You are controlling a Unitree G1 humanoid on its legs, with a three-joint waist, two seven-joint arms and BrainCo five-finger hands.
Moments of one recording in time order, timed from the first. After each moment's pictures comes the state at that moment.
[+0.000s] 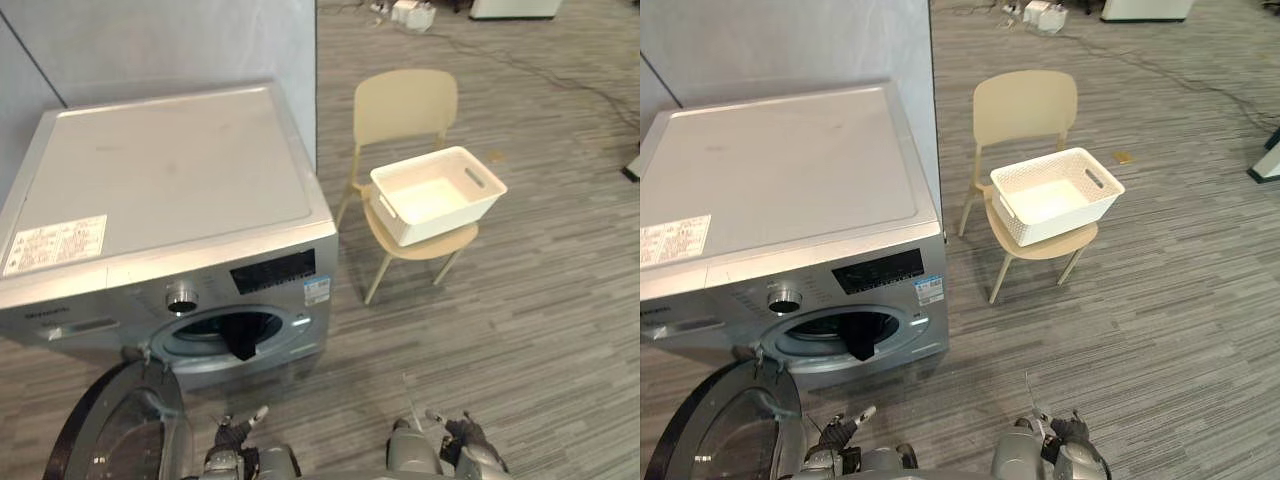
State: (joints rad) left arm 0.06 0.06 0.08 0.99 0.01 0.02 0.24; right arm 0.01 -0.04 -0.24 0.89 0.07 0.03 -0.21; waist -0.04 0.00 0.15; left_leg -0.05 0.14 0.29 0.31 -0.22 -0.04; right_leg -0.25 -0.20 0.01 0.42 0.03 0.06
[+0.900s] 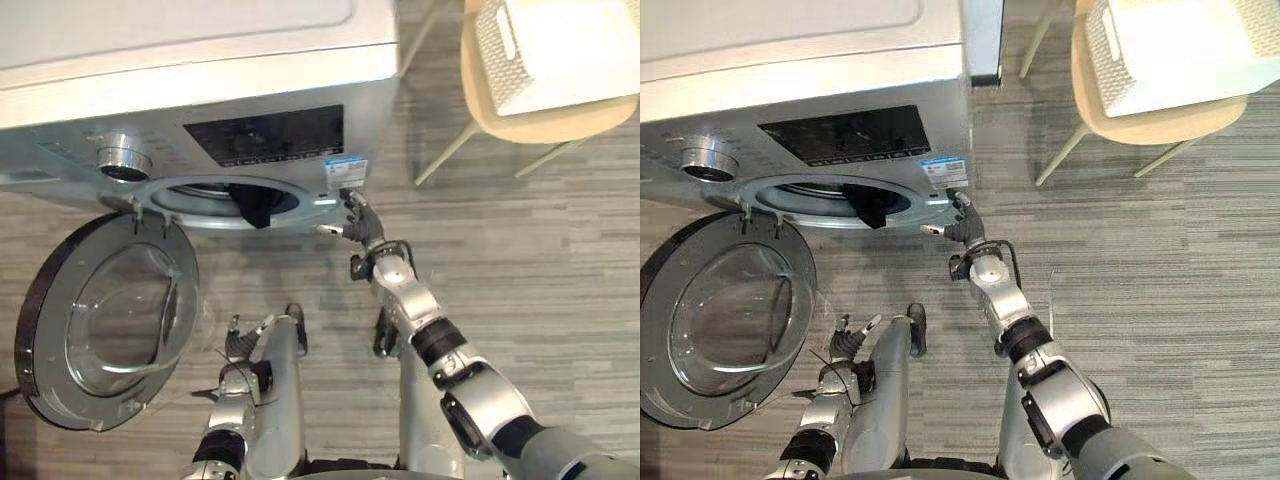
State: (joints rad) left arm -0.10 0.01 0.06 0.62 -0.05 0.00 0.33; right arm -0.73 -0.03 0.29 0.65 0.25 -0.01 -0.20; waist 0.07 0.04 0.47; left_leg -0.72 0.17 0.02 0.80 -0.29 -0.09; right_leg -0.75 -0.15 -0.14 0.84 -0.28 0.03
